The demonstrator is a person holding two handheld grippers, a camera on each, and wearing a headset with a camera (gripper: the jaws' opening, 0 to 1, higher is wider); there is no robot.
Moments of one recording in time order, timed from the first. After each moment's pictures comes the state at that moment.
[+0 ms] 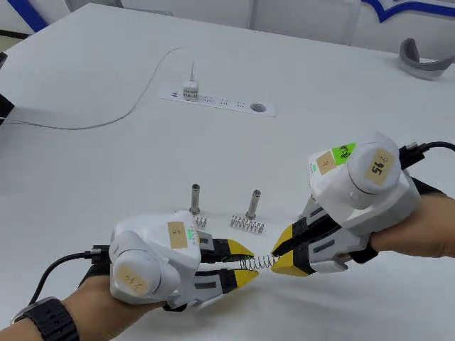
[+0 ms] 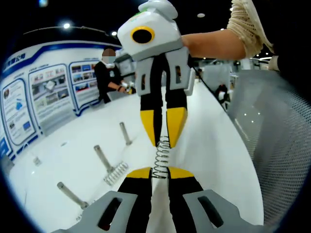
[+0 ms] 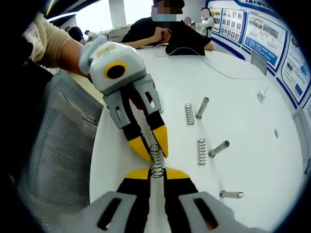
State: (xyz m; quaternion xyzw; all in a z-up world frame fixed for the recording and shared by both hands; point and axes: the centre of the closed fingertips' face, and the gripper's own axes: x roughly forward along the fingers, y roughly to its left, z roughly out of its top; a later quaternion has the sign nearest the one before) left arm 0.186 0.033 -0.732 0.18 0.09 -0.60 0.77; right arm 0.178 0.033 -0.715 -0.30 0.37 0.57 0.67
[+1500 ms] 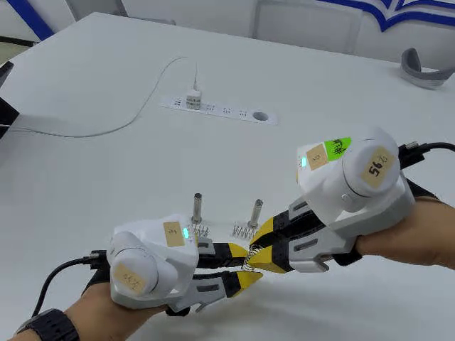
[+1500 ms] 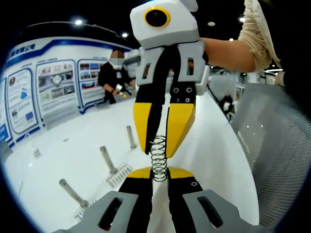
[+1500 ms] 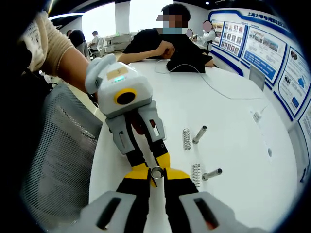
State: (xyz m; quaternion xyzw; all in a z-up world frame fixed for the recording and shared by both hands) left arm 0.193 0.034 -0.721 0.13 0.09 -0.59 0.79; right arm 0.185 0.067 -0.690 -0.30 0.31 0.58 0.69
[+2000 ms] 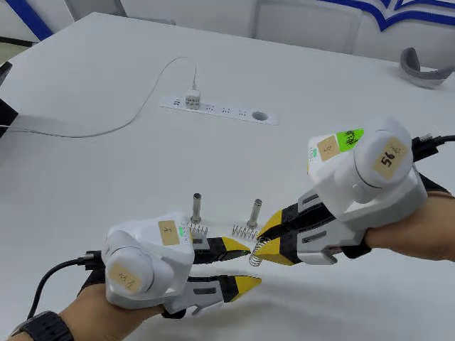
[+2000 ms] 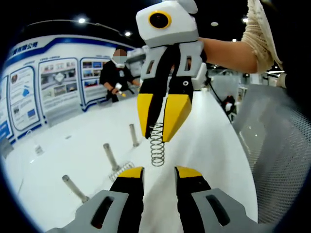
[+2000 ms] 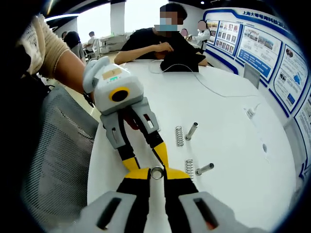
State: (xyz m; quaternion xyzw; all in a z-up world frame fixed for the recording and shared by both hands) left arm 0.195 0.041 -0.721 0.12 0.10 -0.58 0.80; right arm 0.195 0.053 -0.683 -0.30 0.31 0.56 0.71
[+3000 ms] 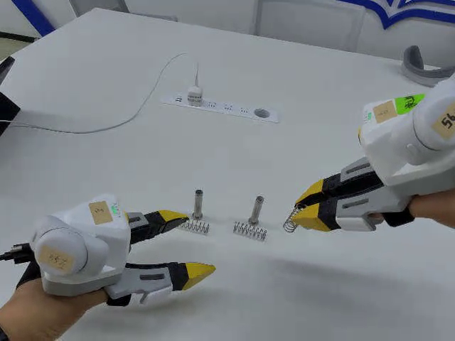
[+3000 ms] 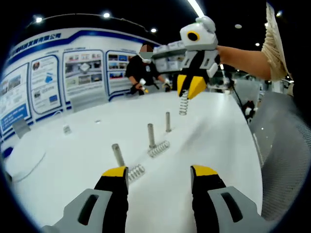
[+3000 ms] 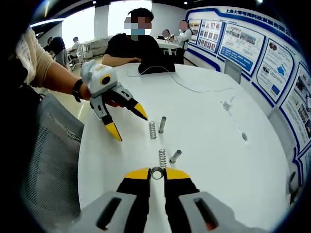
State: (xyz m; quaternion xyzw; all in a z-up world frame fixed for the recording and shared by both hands) left arm 0.226 0.119 -0.723 0.10 0.13 -0.49 0.86; right arm 0.229 0.008 -0.654 -0.29 0.31 0.50 0.76
